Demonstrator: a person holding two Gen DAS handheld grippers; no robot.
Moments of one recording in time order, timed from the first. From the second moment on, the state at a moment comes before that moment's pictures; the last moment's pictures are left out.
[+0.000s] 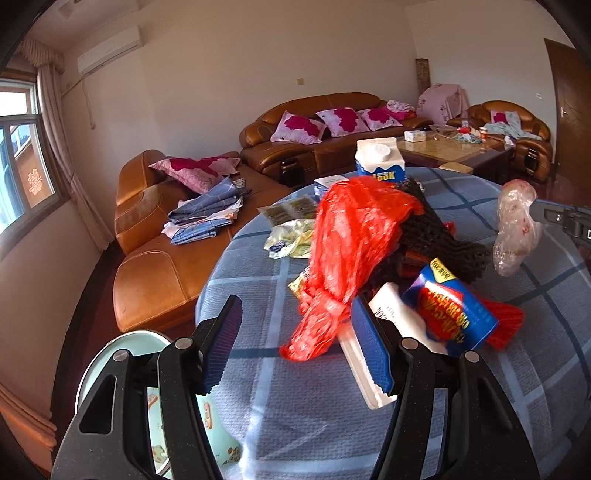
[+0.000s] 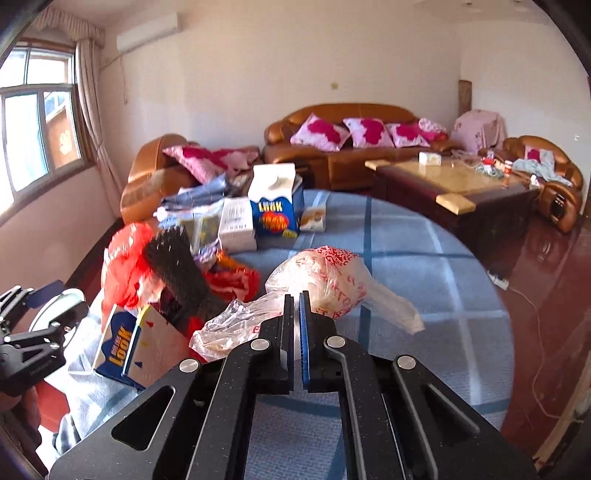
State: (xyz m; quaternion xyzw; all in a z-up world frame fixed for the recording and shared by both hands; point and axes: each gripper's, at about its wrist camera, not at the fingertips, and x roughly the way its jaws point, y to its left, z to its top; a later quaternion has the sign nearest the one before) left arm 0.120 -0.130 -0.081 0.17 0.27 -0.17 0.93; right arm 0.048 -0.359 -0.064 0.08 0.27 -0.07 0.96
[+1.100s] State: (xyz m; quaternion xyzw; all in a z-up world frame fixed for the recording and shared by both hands) left arm 0.106 -0.042 -0.047 0.11 0.24 -0.07 0.96; right arm 0.095 -0.244 -0.014 0.03 0.17 0.10 0.98
